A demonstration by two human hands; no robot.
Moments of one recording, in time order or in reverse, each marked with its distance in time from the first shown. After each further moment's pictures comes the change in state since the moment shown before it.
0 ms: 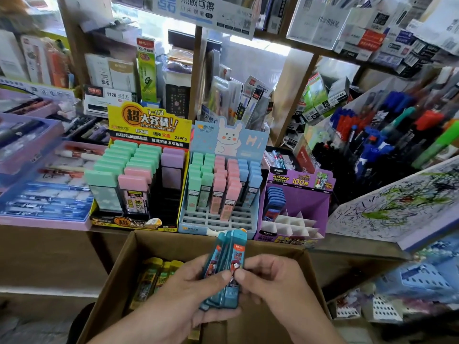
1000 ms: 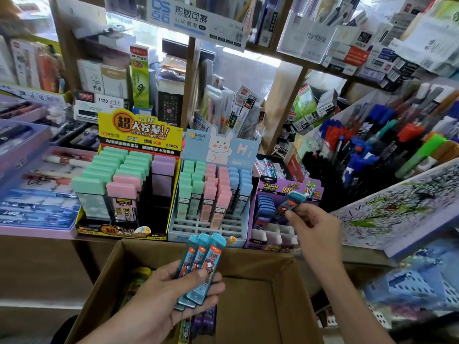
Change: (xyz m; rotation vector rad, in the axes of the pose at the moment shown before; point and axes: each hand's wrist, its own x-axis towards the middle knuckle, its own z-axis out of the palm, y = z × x) left_hand 0.016 0.001 -0.016 -0.087 0.087 0.012; right_hand 0.072 -0.016 -0.095 -0.355 0.586 -0.470
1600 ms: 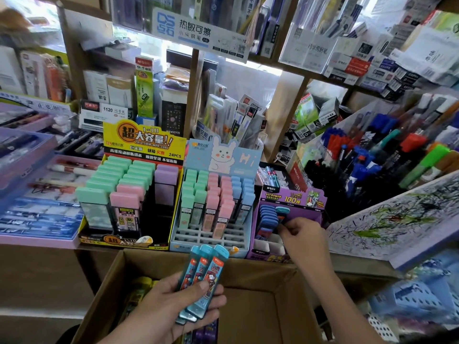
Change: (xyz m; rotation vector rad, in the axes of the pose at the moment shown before) left_hand -0.003 0.005 0.005 0.008 0.042 -0.030; right_hand 0.016 0.011 0.022 -0.398 -0.079 0.063
